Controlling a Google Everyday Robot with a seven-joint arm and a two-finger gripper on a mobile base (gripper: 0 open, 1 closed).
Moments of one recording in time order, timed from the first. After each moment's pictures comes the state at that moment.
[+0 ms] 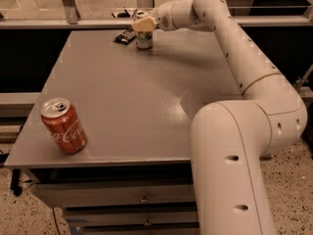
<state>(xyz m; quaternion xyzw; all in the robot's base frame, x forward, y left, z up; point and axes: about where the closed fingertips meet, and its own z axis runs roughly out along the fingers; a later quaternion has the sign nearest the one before) 0.878 0.022 0.906 -0.41 0.70 0.25 0.53</state>
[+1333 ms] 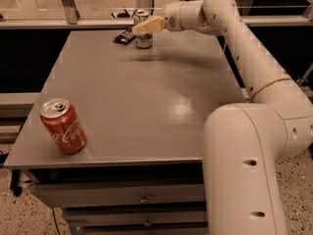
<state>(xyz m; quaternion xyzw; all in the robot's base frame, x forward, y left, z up) 0.868 0.008 0.919 -0.39 0.68 0.28 0.55</state>
